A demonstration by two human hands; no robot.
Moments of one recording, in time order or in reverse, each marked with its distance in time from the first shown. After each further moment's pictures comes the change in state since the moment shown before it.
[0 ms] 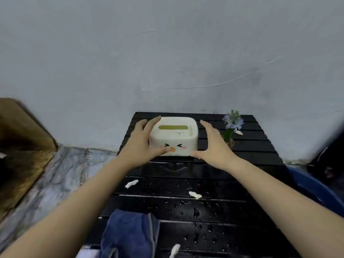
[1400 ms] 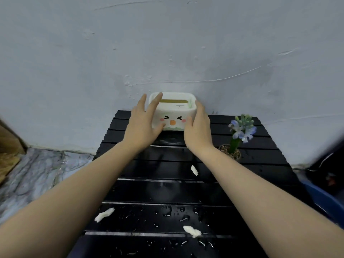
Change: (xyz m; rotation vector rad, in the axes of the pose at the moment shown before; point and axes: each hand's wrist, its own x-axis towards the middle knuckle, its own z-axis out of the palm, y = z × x) left_hand 0.121 -0.028 0.060 0.167 0.197 0.053; right_hand 0.123 0.011 0.036 0.124 0.461 -0.003
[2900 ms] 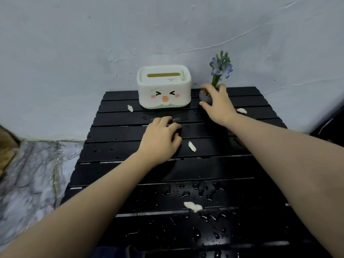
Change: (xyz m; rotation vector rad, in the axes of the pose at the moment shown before) left_hand -0.072 0.038 0.050 0.171 -0.284 0.123; right_hand 0.040 0.088 -0.050 -0.376 -0.189 -0.014
